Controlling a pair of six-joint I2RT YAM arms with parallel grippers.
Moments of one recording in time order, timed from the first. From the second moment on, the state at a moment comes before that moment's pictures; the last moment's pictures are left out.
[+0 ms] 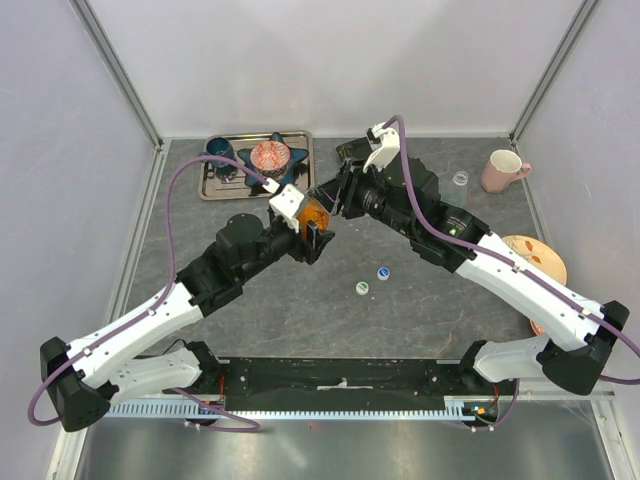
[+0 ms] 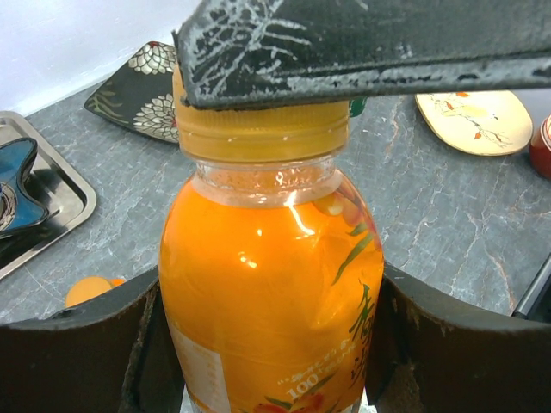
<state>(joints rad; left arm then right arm) -0.86 0.99 0.89 -0.03 -0.07 -0.08 0.87 1.30 1.43 -0.29 0.10 0.62</state>
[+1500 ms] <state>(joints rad) -0.64 1.02 1.01 -0.03 0.88 -0.23 0.83 1.13 1.46 -0.32 -0.10 0.48</state>
